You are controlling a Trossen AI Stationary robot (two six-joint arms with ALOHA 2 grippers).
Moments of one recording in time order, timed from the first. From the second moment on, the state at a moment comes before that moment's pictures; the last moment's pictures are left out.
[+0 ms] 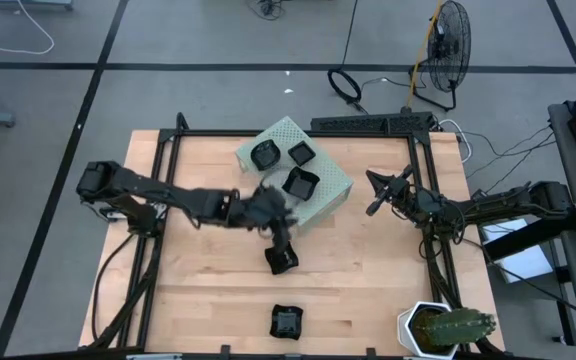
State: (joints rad) left arm -0.14 1.56 1.17 -0.20 -0.31 -0.55; right arm -0.03 0.77 0.01 0.79 0.73 -0.12
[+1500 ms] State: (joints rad) left arm -0.27 1.88 1.16 -0.42 -0.18 -0.84; right arm -0.03 0.77 0.01 0.79 0.73 -0.12
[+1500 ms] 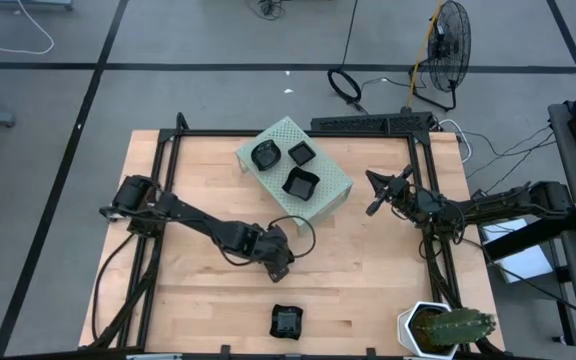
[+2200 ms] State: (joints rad) left arm -0.27 1.80 1.17 -0.58 -0.26 -0.84; right arm -0.03 0.77 0.02 0.79 0.73 -0.12
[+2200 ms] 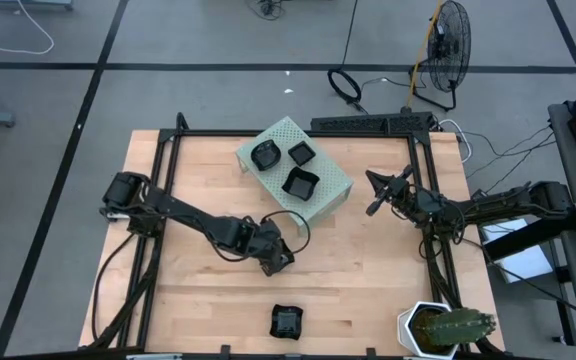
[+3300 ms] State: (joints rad) left arm -0.27 1.87 1.13 -0.57 -0.24 -0.88; right arm -0.03 0.77 0.01 0.79 0.73 -0.12
